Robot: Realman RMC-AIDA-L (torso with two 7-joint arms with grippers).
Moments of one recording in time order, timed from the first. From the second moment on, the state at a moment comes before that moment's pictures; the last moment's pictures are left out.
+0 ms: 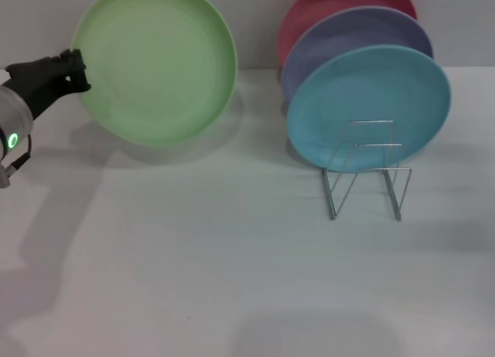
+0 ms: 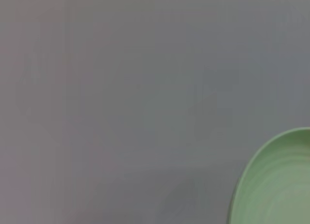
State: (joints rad) left arm -0.20 -2.06 -1.50 -1.29 2.32 -0.17 0.44; right arm 0.51 2.07 0.13 -0.10 -1.30 -1.29 0.40
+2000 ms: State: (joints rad) left arm -0.37 -2.08 -0.38 -0.65 2.06 1.40 0.45; right arm 0.51 2.07 0.12 -0.16 -1.31 -1.32 0.46
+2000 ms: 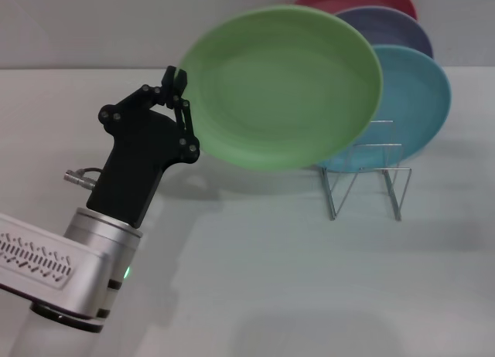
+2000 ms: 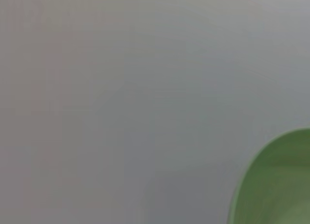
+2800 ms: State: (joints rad) left arm -0.30 -2.08 -0.51 -0.55 2.03 1.41 0.18; right arm 0.37 2.08 0.08 0.00 -1.35 -1.57 0.47
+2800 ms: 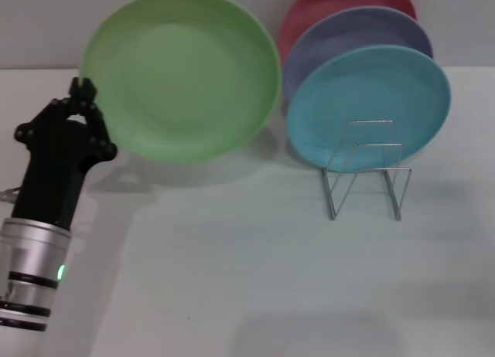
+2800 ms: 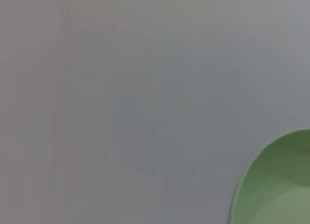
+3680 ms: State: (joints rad) left arm -0.30 -2.08 -0.51 -0.47 2.00 1.44 0.06; right arm 0.40 2.09 0.04 0.35 -1.80 -1.59 0.29
